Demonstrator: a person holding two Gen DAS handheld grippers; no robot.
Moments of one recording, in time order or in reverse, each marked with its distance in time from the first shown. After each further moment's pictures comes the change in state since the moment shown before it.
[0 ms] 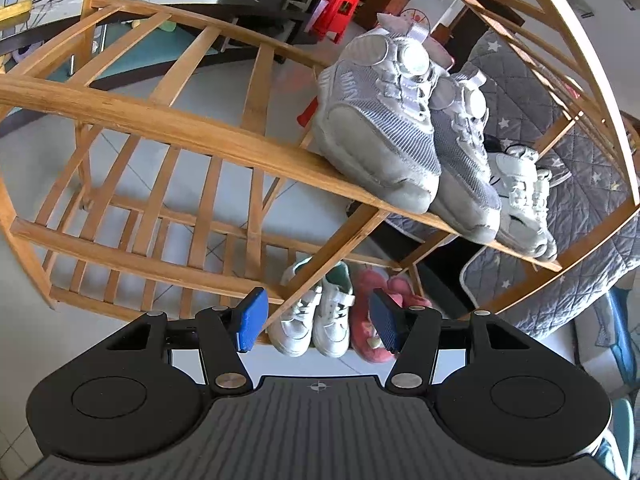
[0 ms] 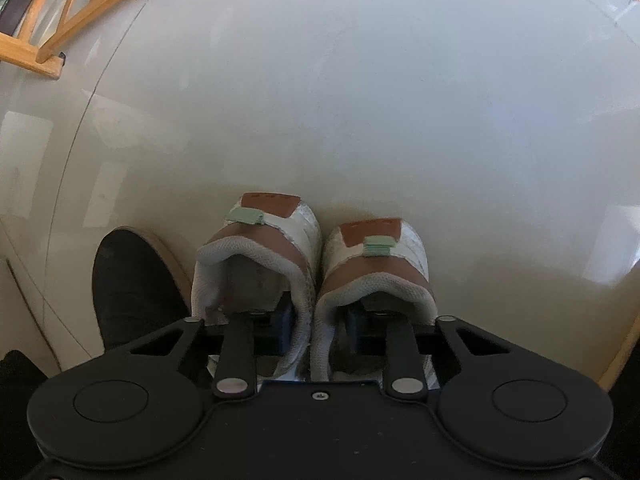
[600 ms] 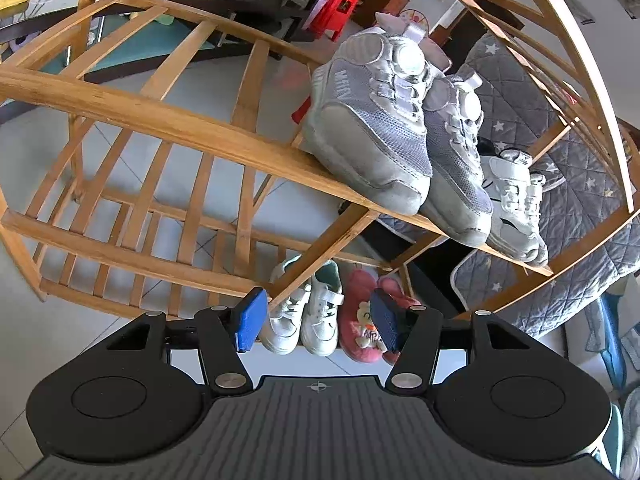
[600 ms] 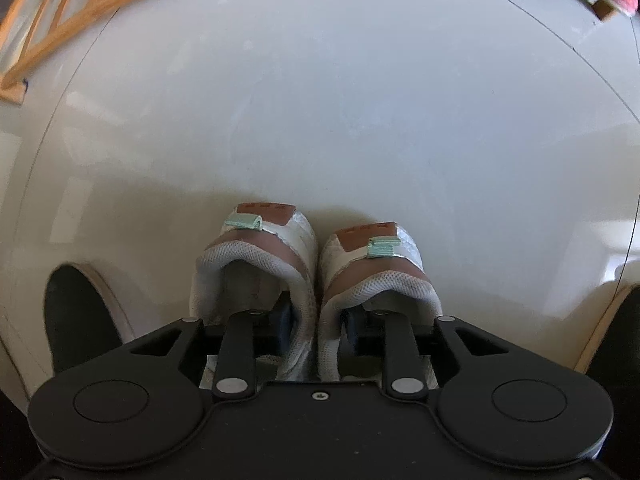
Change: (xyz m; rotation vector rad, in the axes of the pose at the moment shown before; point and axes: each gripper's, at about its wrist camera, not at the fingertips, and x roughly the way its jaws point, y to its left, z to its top) left arm 0.001 -0.003 -0.001 -0.008 0.016 -0.018; right arm -0.014 -0.040 0.018 0.016 -0.043 -0.073
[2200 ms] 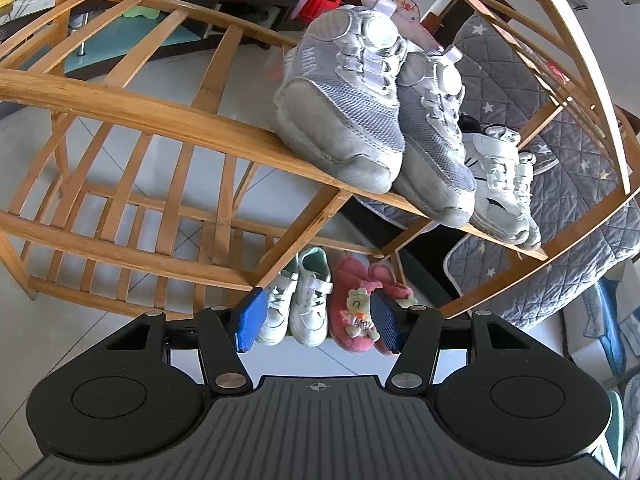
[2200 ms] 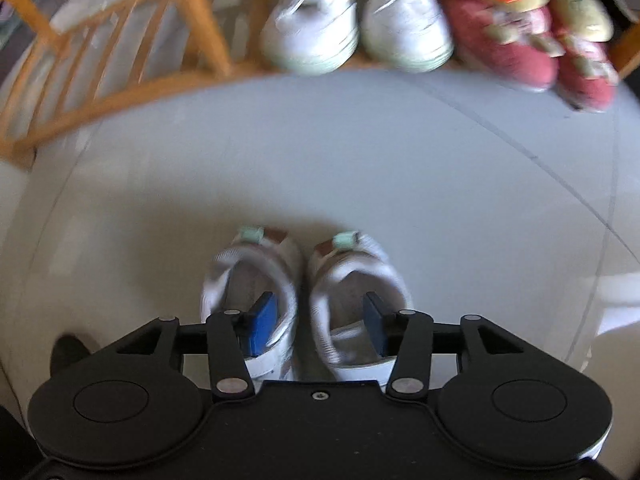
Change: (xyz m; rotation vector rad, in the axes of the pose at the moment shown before) left arm 0.010 -0.020 -0.002 0.019 0.035 -0.008; right arm -0.025 -0.023 0.052 -0.073 -0.132 0.011
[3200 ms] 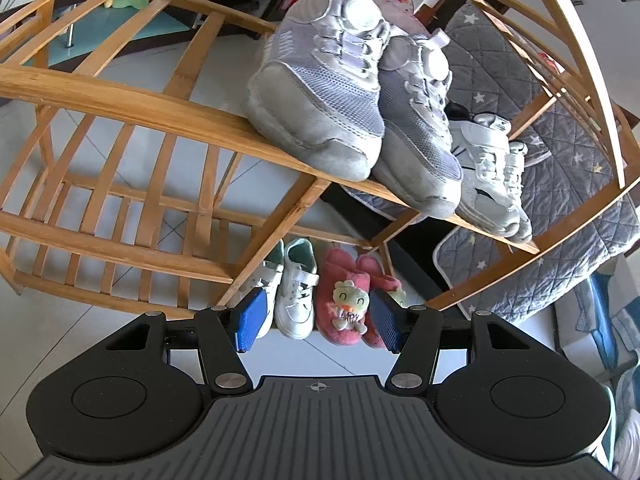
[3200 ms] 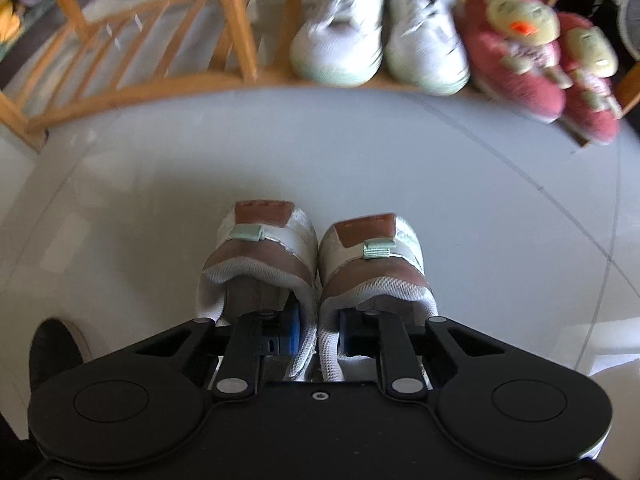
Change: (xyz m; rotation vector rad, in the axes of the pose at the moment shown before) left arm 0.010 -0.012 -0.002 0.004 0.024 -0.033; right arm -0.022 0.016 -0.042 -0.052 -0.183 -0.023
